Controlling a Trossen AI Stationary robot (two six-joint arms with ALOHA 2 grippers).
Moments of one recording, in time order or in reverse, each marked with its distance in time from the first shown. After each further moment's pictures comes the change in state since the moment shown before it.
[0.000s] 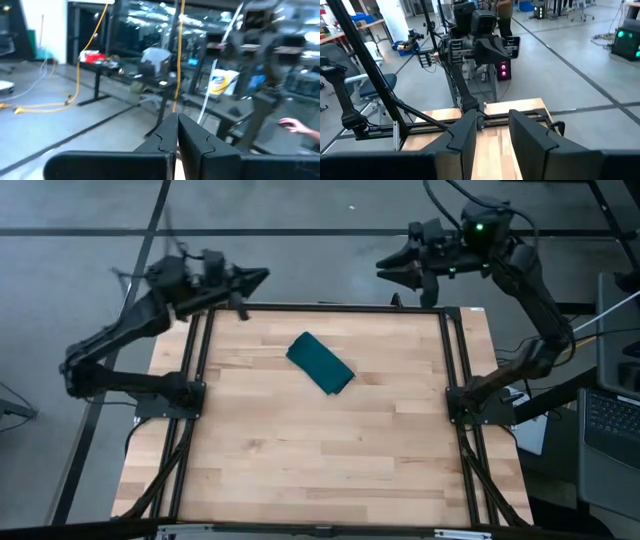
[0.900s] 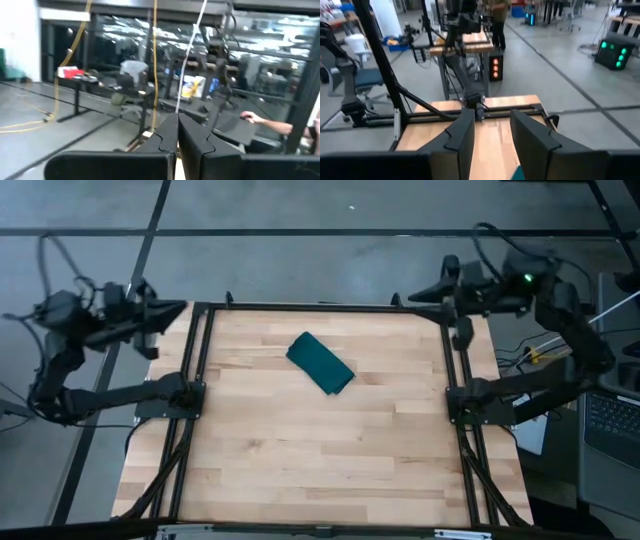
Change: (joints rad) left arm -0.003 -0.491 0.001 -0.416 0.124 0.024; right arm 0.242 -0.317 -0.290 0.007 0.288 -0.012
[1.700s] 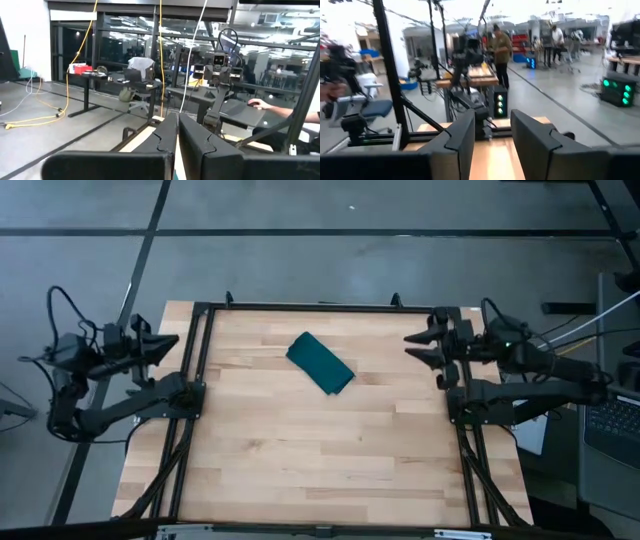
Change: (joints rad) left arm 0.042 -0.446 -0.323 -0.128 0.003 0.027; right arm 0.165 -0.506 -0.994 0.767 0.157 0.076
